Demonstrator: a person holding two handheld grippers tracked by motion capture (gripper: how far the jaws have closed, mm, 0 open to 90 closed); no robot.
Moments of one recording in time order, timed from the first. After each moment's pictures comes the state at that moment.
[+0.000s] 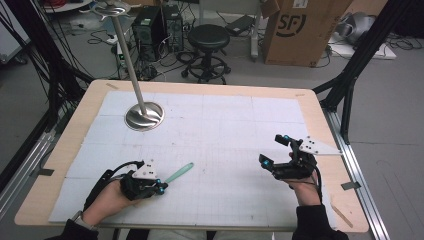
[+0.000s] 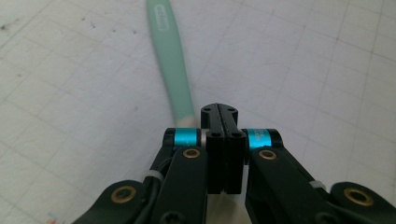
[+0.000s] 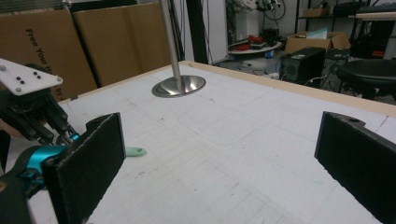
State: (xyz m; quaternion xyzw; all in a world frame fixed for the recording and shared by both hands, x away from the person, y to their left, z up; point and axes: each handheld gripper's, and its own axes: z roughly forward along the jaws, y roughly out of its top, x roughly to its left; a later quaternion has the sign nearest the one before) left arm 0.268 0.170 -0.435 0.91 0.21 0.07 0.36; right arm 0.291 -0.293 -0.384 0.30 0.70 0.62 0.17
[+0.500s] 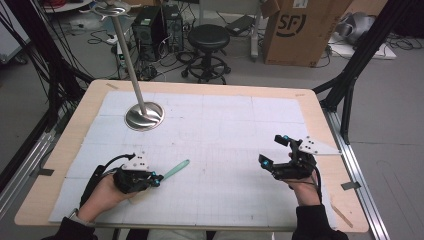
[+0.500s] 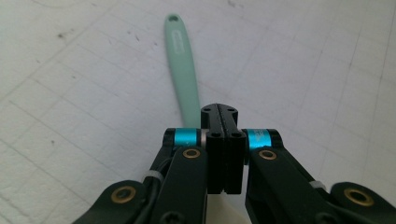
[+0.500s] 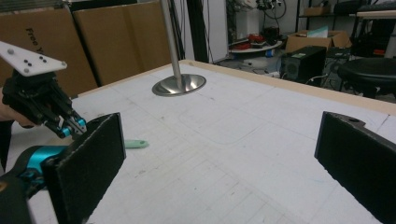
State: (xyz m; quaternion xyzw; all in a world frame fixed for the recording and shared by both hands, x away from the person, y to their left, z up) left arm 0.278 0.186 -0.425 0.88 0.24 0.08 0.40; right arm 0.291 -0.293 -0.385 0.30 0.70 0.62 0.17
